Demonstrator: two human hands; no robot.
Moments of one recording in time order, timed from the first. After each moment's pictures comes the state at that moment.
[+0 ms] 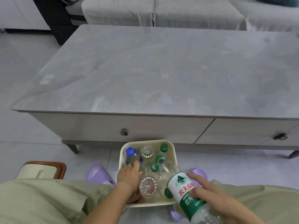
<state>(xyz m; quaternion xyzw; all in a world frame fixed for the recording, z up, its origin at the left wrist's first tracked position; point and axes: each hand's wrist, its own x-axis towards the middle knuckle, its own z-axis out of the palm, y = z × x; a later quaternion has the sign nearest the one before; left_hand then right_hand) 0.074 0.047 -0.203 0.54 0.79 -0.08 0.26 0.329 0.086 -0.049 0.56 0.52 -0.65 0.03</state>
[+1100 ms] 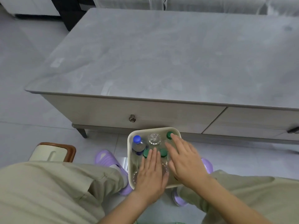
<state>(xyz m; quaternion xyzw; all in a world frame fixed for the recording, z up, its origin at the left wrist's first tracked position) 0.144 -0.001 -0.183 0.63 0.77 0.05 0.13 0.256 0.094 -0.109 0.37 0.92 -0.06 -0.05</state>
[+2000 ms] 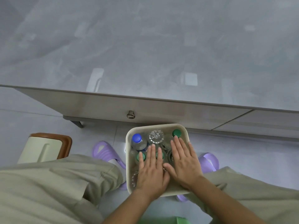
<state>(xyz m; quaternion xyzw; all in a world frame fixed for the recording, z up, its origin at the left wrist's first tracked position) 0.137 0.028 -0.230 0.59 0.79 0.02 0.15 0.251 0.125 -0.212 0.41 0.89 -0.13 0.13</state>
